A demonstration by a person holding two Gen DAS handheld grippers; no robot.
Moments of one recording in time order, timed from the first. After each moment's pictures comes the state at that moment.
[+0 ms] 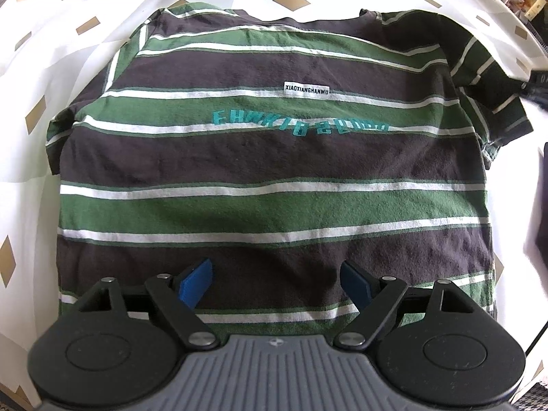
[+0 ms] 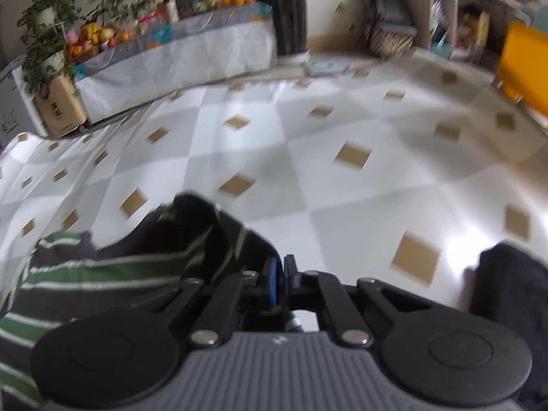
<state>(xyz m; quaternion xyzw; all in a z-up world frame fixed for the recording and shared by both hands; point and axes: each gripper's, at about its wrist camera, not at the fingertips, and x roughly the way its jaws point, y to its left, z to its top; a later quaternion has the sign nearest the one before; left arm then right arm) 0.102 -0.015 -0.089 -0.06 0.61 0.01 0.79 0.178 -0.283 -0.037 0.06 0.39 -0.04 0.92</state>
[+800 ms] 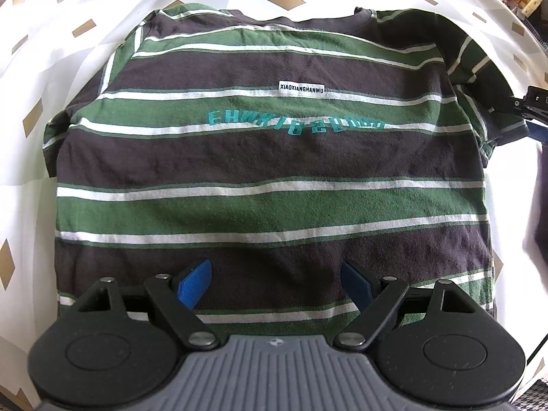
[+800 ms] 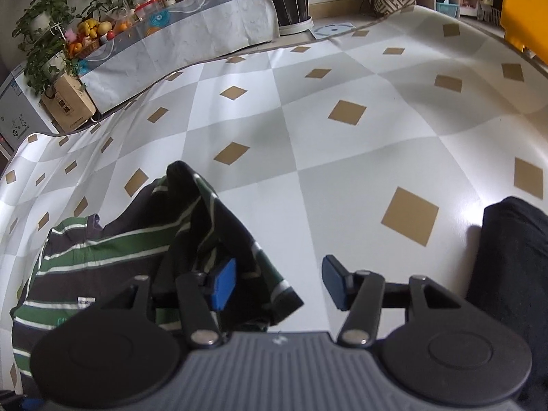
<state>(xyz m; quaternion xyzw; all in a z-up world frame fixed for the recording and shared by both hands) 0.101 -0.018 -0.088 -0.06 0.62 0.01 0.79 0.177 -0.318 -0.066 0.13 0.47 0.02 0.87</state>
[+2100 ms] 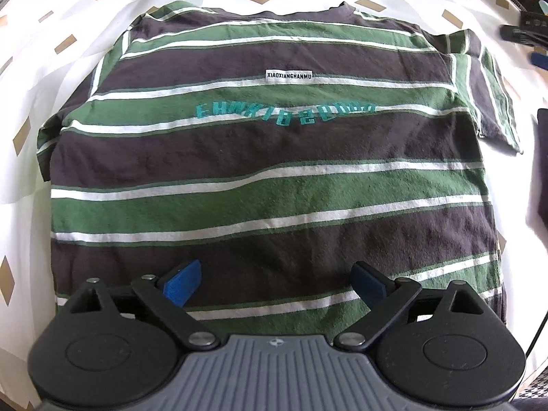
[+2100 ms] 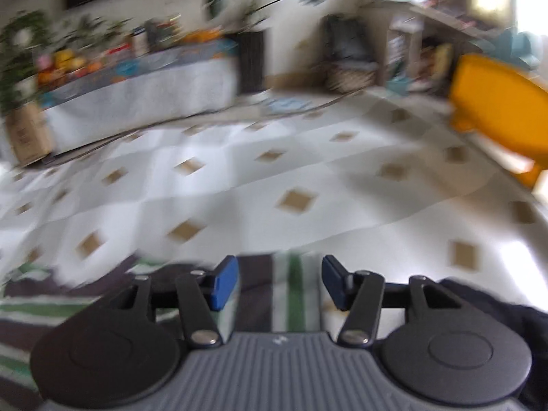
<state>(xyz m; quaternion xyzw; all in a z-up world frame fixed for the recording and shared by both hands) 0.094 -0.040 -0.095 -0.02 0.62 -0.01 0.79 0.179 -0.304 -0.034 0.06 0.38 -0.05 0.92</state>
